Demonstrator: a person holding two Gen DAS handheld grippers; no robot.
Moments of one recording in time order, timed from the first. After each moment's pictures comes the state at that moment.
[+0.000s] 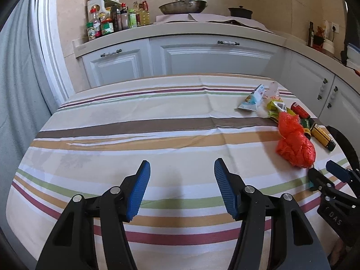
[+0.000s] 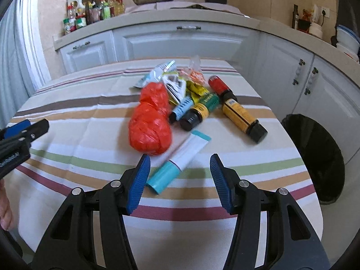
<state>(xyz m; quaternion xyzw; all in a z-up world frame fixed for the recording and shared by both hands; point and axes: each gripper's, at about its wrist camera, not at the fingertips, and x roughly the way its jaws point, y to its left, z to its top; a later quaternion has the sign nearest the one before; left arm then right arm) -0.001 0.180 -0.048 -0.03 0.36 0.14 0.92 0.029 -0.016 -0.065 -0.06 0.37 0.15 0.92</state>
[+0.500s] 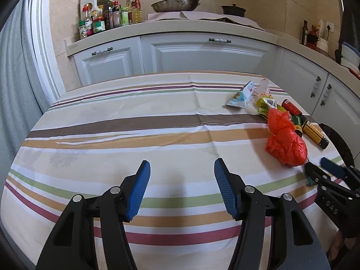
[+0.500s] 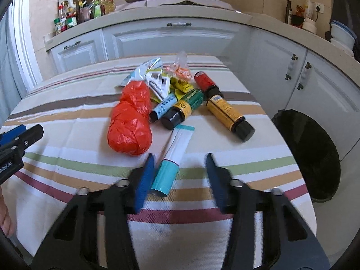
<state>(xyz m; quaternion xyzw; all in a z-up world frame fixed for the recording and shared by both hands) 0.002 0.171 -0.051 -0.04 0.36 0.11 0.92 0.039 -0.026 -0.070 -0.06 0.38 0.13 0.91</state>
